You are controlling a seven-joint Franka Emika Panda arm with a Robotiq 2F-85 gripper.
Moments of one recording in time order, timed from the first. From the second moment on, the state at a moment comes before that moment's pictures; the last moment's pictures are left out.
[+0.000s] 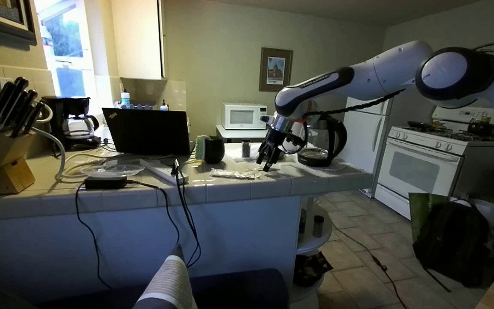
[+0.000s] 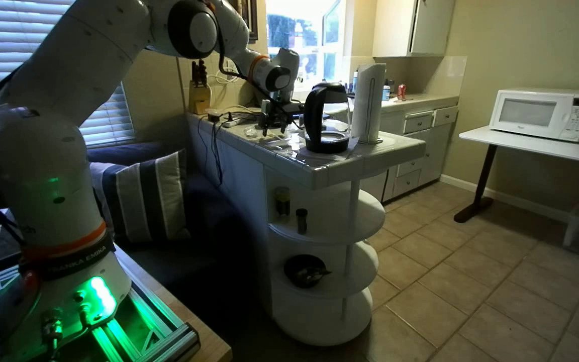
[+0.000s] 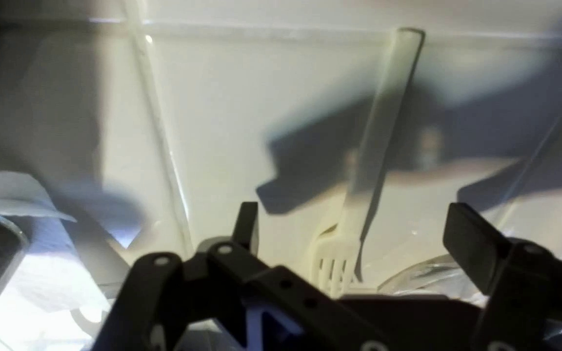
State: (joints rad) arm -0.03 0.72 0.24 -1.34 0.22 2.20 -1.30
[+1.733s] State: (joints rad) arm 0.11 0.68 0.37 -1.29 0.27 2.22 -1.15
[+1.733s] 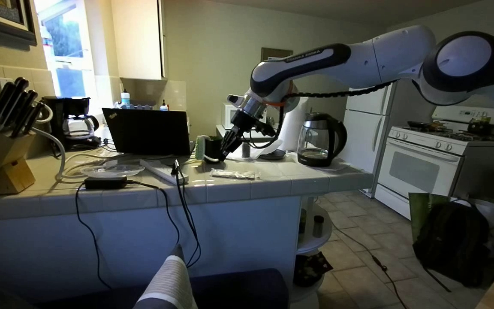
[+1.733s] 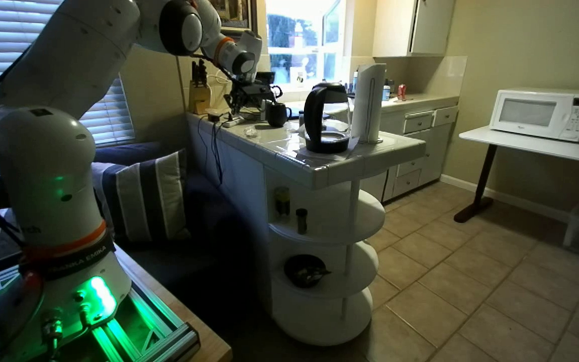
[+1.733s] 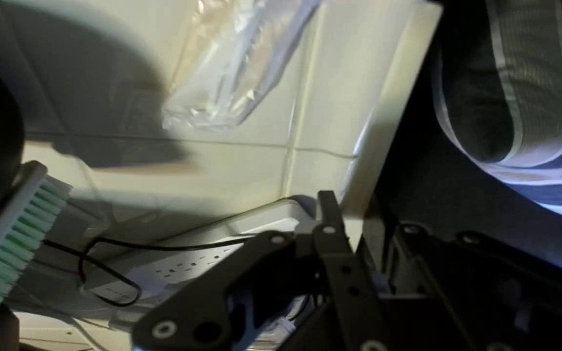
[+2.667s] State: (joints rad) arm 0.34 0.95 0.18 -0.99 0.05 2.58 -0.38
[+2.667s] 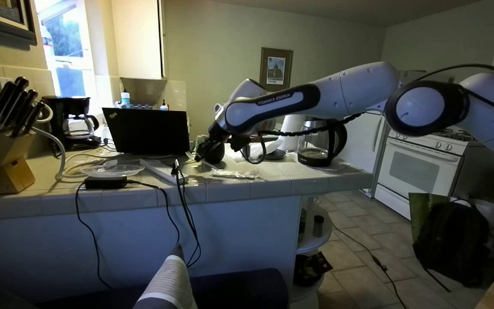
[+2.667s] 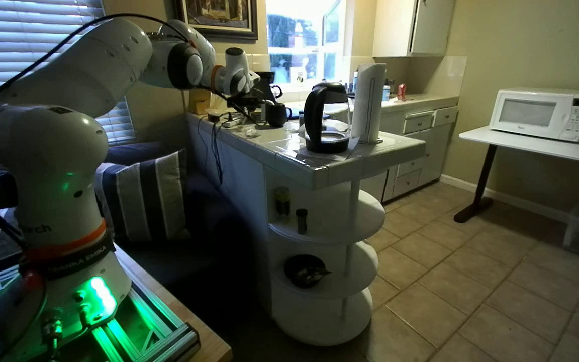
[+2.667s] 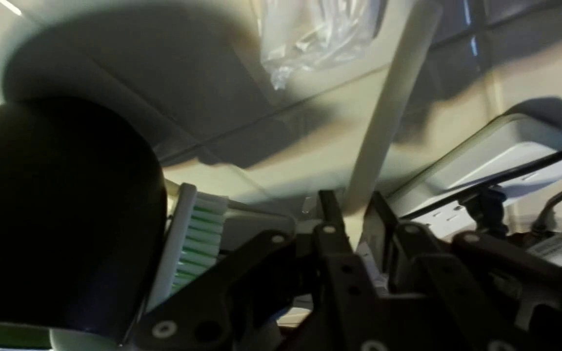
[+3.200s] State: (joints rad) arm 0.39 1.08 0.16 -0.82 0.01 2.52 -0.23
